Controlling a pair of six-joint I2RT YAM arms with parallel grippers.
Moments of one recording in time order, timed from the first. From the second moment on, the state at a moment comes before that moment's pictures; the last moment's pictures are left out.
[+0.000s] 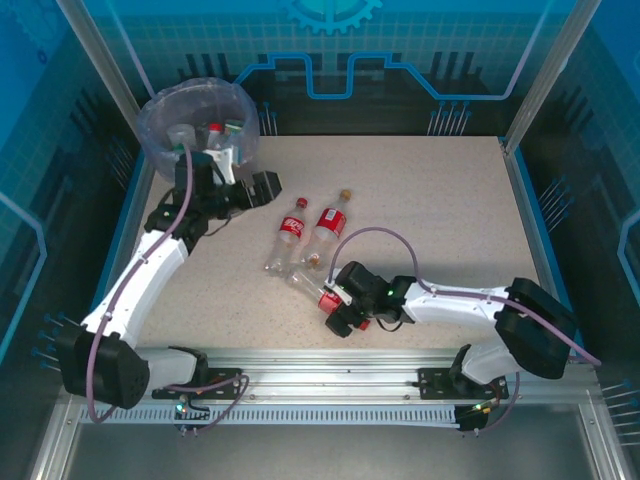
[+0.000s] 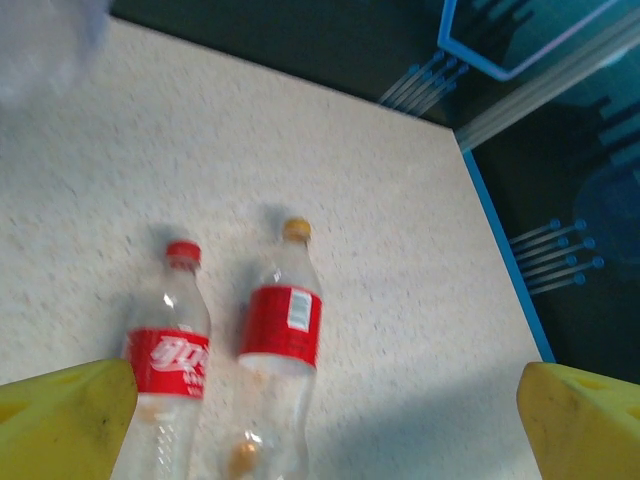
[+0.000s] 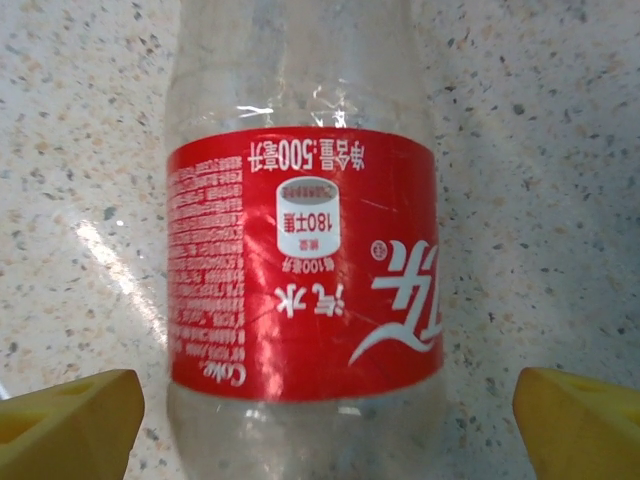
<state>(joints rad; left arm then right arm) -0.19 1.24 1.10 -0.36 0.40 -0.54 0.98 1.43 0.71 -0.35 0.05 0.11</state>
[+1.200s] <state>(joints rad) -0.28 1.14 0.66 0.11 0.49 -0.99 0.99 1.24 0.70 -0.35 0.09 0.06</state>
